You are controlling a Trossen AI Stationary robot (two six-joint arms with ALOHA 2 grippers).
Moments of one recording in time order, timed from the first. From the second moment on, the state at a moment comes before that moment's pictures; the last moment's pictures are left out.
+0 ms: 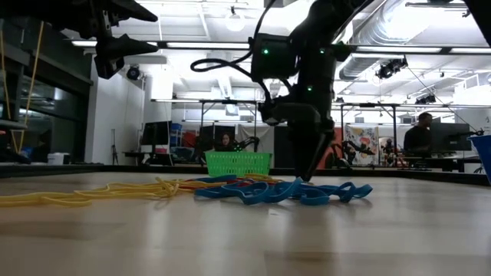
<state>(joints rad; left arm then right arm) -0.14 0.71 0.44 0.03 -0.19 -0.72 -0.06 1.95 1.29 -0.75 -0.02 0.44</state>
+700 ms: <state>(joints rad) -0.14 0.71 0.44 0.03 -0.19 -0.72 -0.08 1.95 1.29 -0.75 -0.04 0.65</state>
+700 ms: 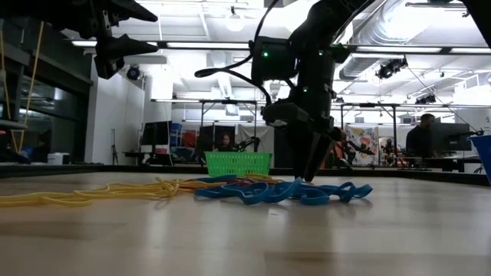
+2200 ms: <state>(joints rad) -0.14 0.71 0.44 0.03 -0.19 -0.74 -0.07 1.99 1.30 -0.73 -0.08 0.73</state>
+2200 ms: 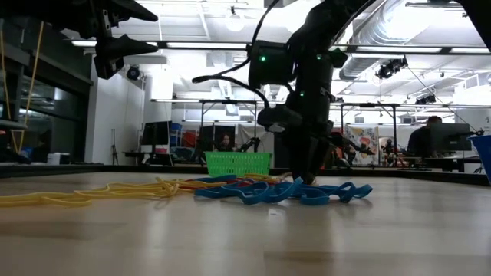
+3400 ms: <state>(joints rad) -0.14 0.71 0.44 0.03 -0.19 -0.74 -0.09 1.96 1.31 -0.82 -0.12 0.59</state>
